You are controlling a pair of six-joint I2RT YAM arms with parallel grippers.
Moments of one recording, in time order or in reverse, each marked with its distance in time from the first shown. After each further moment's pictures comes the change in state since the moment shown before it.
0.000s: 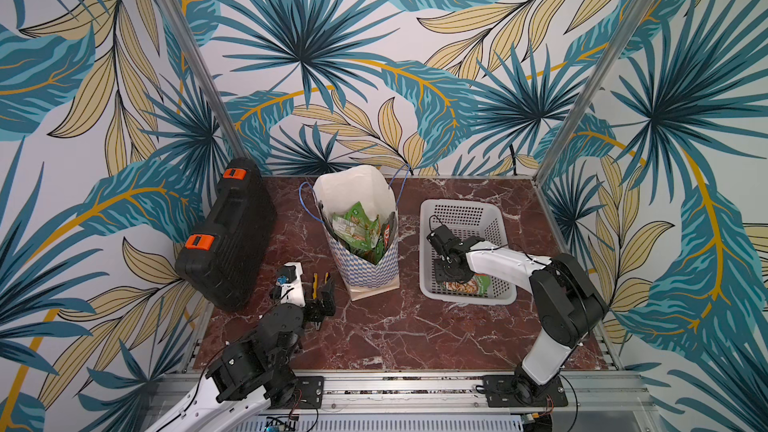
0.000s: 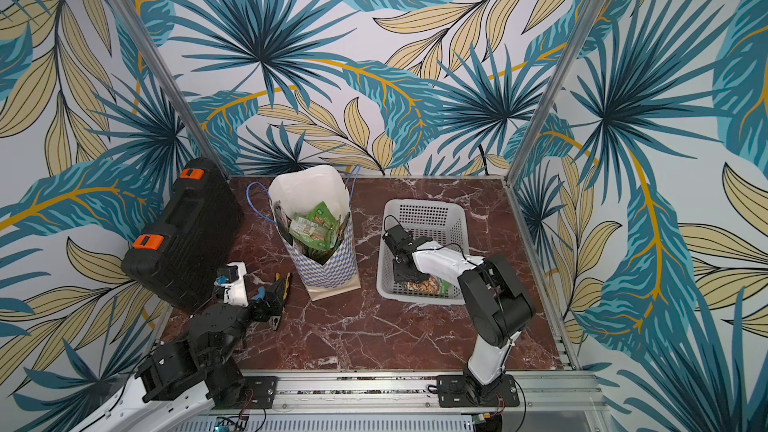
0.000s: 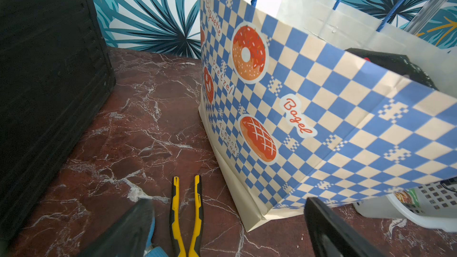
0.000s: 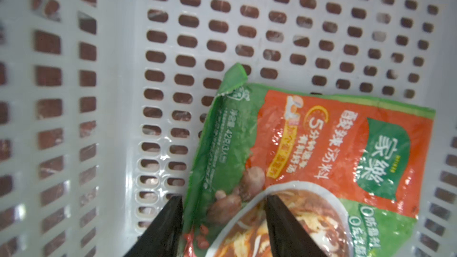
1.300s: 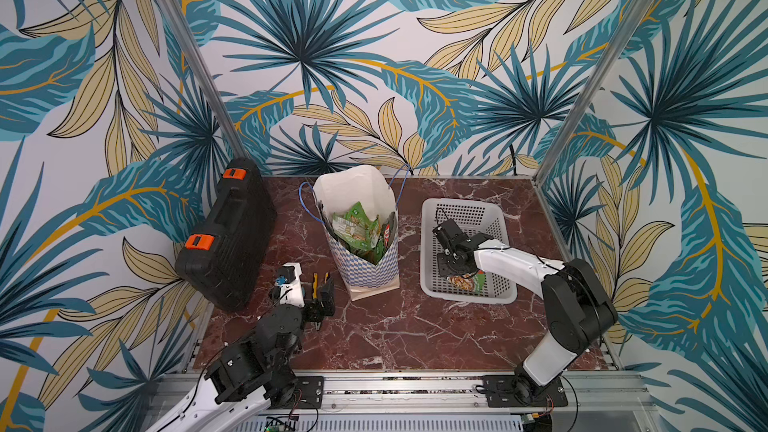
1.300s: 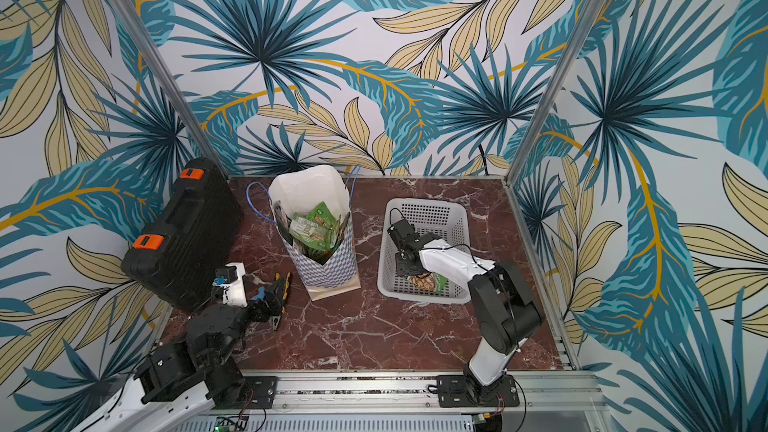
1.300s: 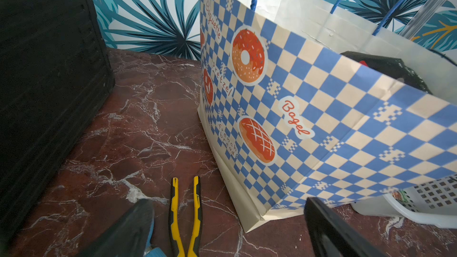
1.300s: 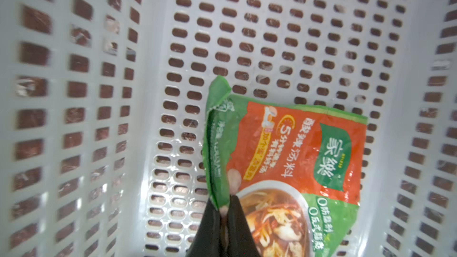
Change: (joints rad) left arm 0.000 -0.013 0.000 0.000 0.003 0.000; right arm -0.027 -0.097 -0.014 0.020 -0.025 -0.066
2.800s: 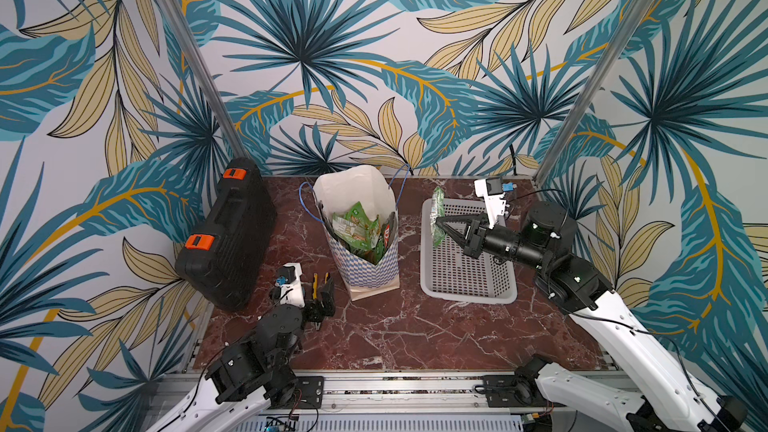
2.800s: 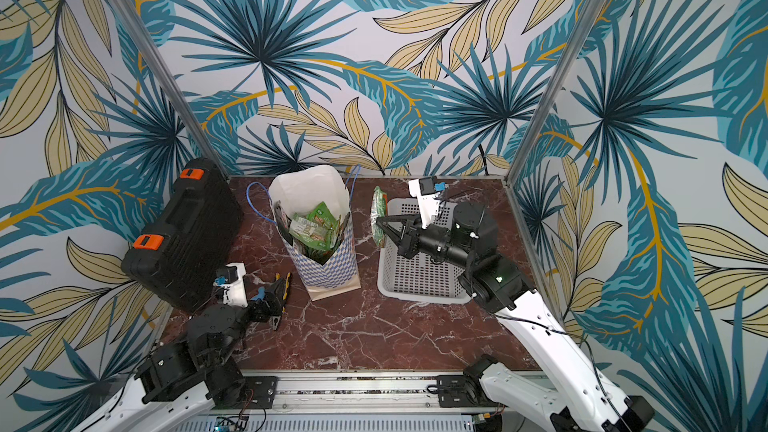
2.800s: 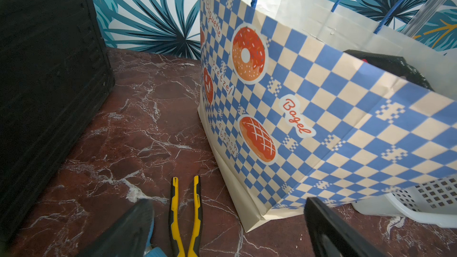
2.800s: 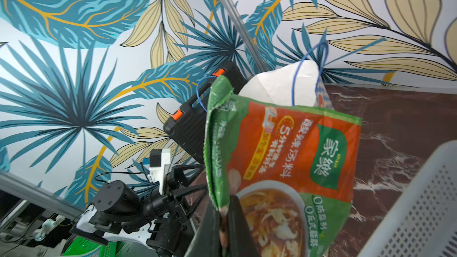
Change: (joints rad) left arm 0.000 0.000 -0.005 0.003 0.000 0.000; right arm 0.043 -0.658 0.111 0.351 -0.716 0.108
